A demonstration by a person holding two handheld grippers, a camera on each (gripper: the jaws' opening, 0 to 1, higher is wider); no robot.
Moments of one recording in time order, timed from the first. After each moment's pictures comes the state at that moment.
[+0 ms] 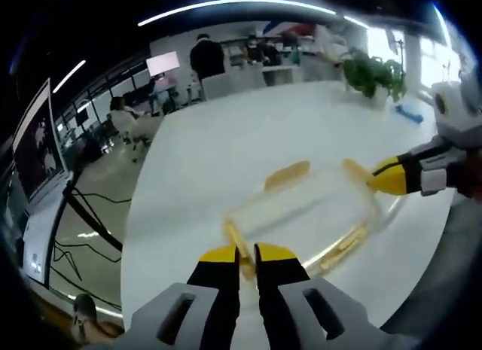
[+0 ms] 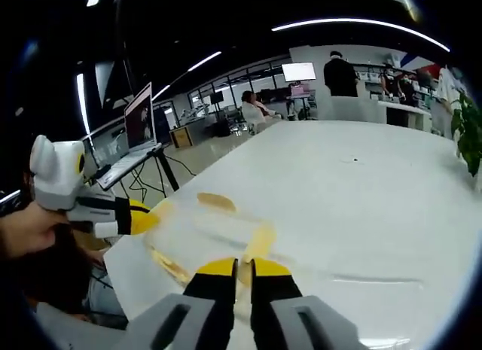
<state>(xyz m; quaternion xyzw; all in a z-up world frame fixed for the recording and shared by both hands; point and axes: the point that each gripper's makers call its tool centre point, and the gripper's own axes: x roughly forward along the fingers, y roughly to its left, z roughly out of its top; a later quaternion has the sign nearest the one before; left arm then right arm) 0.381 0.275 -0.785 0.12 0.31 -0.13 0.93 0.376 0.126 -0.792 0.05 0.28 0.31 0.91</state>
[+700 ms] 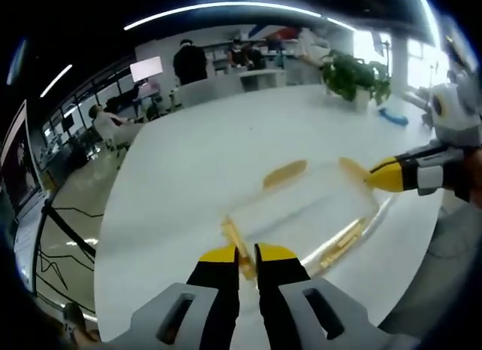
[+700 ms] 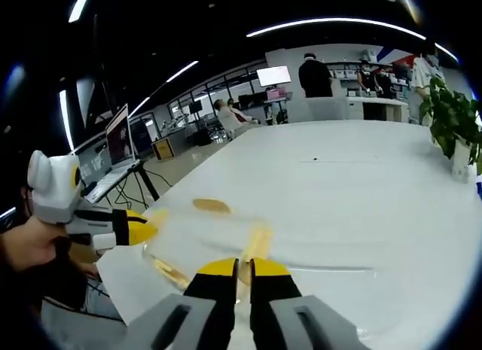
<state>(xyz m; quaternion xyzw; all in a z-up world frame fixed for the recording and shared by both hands) 0.387 0.193 -0.781 0.11 0.30 -0.18 0.93 0.374 0.044 -0.783 0.07 0.28 0.25 0.93</state>
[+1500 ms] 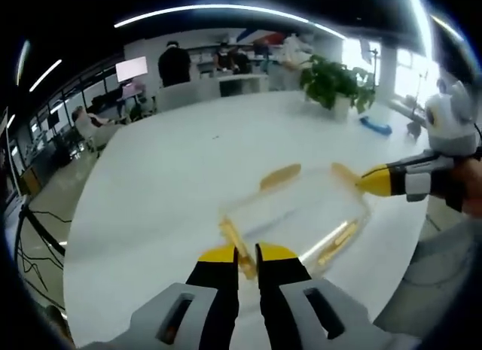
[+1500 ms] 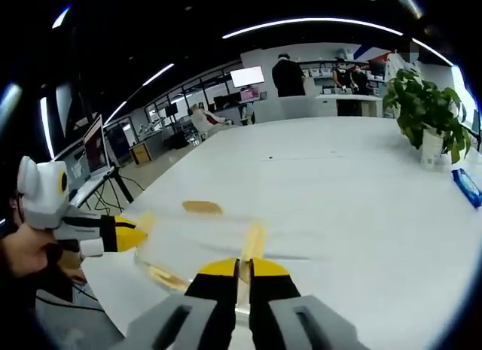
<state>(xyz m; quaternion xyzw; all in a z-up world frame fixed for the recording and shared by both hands) 0.383 0.109 -0.782 0.08 0.30 -0.23 0.92 0.368 -0.041 -0.785 0.08 0.29 0.18 0.94</state>
